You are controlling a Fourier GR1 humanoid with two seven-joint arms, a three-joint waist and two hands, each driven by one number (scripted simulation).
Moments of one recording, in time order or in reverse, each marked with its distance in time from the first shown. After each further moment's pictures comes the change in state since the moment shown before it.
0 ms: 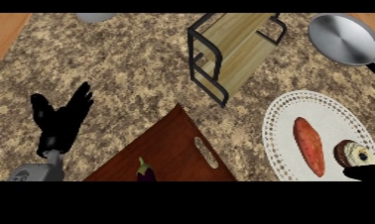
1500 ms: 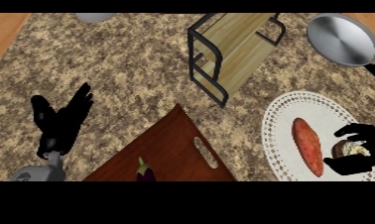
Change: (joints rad) left arm 0.012 -0.054 0.061 -0.015 -0.074 -0.051 0.015; right arm -0.130 0.212 0.017 0.333 0.231 0.154 -0.308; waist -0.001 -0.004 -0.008
